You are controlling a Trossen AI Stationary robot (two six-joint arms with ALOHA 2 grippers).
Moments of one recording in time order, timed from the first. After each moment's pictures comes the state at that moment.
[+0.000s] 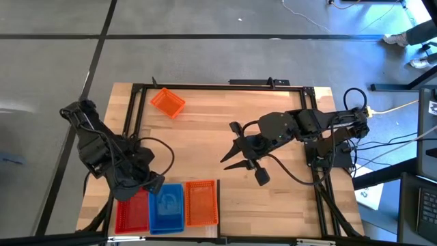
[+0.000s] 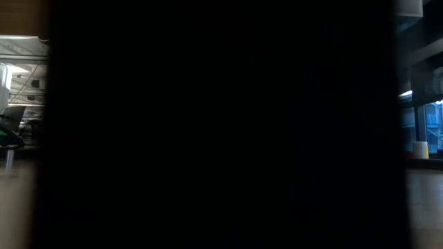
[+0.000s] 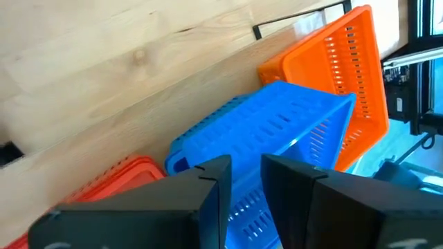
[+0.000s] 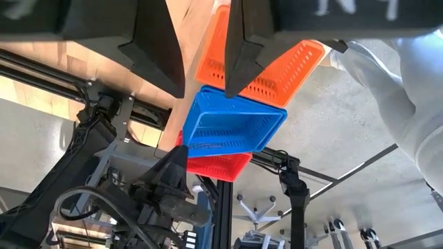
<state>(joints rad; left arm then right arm) -0.82 1.37 1.64 -1.30 -0.30 -1.97 0.28 1.64 1.94 -0.68 -0.15 -0.11</state>
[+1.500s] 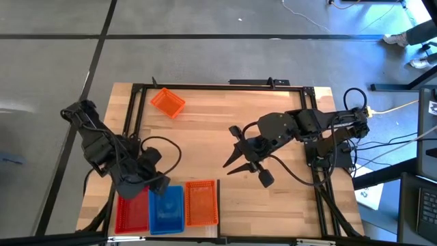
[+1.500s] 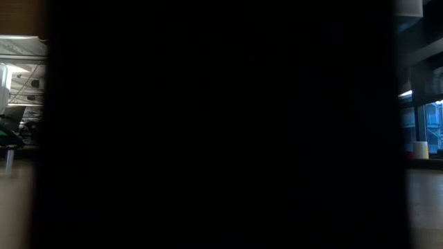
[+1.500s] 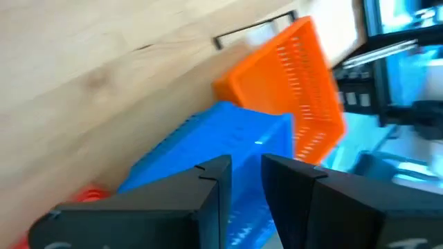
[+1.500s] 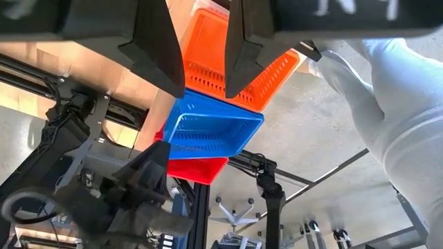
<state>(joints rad) -0.78 1.38 1.64 -1.19 -0.33 -1.83 0.28 1.64 1.94 -0.70 -0.24 -0.11</state>
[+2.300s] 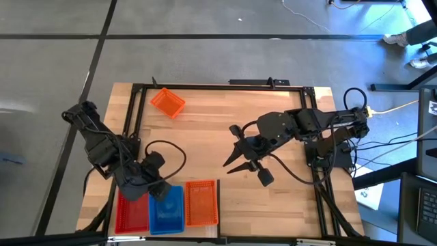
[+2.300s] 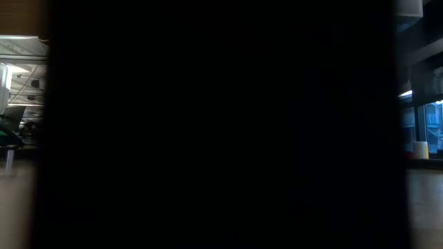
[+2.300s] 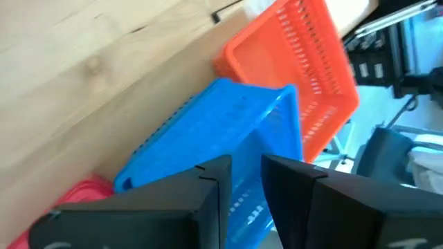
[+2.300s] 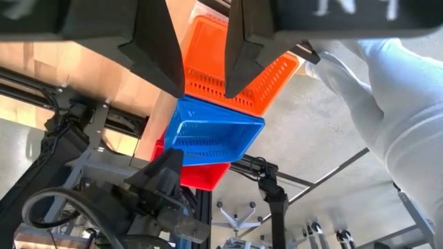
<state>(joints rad) -0.76 1.40 1.64 -1.16 -0.25 -1.75 0.27 1.64 1.94 -0.72 -0.24 -0.08</state>
